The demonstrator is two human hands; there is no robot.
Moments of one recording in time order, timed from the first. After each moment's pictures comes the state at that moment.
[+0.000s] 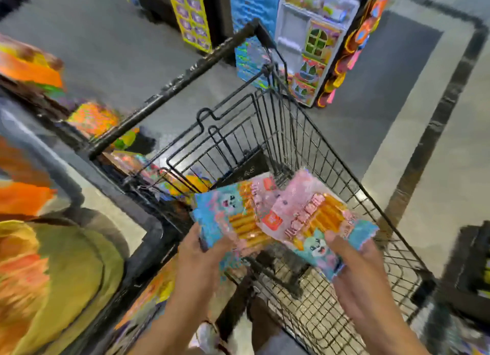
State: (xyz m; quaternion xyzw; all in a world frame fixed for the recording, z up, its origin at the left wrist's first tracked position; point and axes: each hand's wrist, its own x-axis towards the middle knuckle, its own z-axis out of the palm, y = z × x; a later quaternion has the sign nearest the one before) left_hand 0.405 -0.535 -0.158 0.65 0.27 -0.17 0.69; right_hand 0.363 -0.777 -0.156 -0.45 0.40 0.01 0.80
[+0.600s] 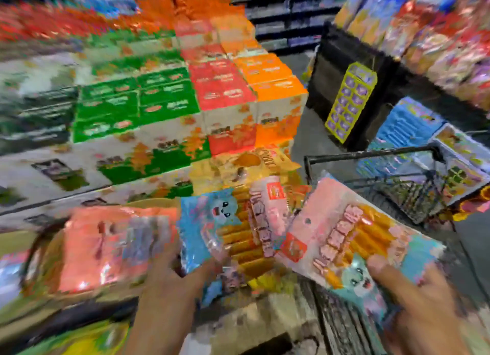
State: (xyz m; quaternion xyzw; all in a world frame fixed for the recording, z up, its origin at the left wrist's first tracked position) left_hand 0.130 -0.247 0.055 0.68 0.30 0.17 0.64; right_hand 0.242 -0.512 0.057 -0.59 0.11 0.08 0.80
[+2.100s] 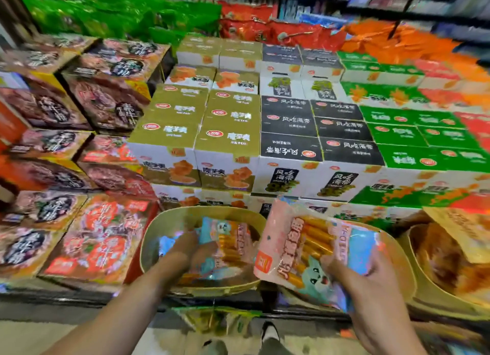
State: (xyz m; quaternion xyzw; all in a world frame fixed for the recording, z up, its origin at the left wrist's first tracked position) left_hand -0.111 0.230 -0.074 0.73 0.47 -0.06 0.49; right_hand 0.050 -0.066 0.043 -0.71 -0.18 0.24 0.64
